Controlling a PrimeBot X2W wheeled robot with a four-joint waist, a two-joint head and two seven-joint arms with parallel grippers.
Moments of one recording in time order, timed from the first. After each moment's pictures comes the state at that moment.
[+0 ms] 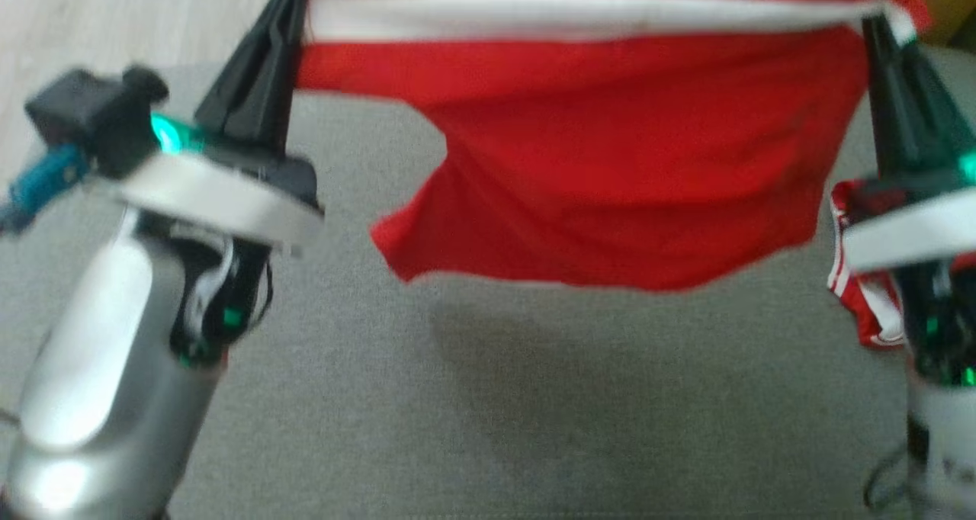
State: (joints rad) left arm -0.49 0.32 -0.39 -0.15 -0.52 0.08 0.00; right arm -0.29 -0.15 -0.01 -0.31 0.38 0.13 0.30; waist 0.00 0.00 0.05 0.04
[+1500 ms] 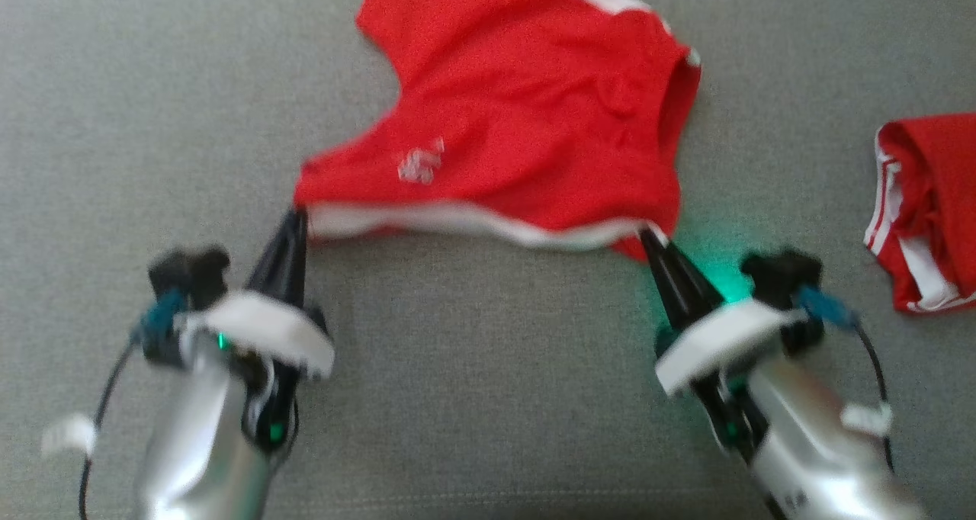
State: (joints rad) left arm -0.41 0.10 -0.24 0.60 -0.40 -0.12 -0.25; right arm -0.46 -0.17 0.58 0.67 0.64 0.13 -0.25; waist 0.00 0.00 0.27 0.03
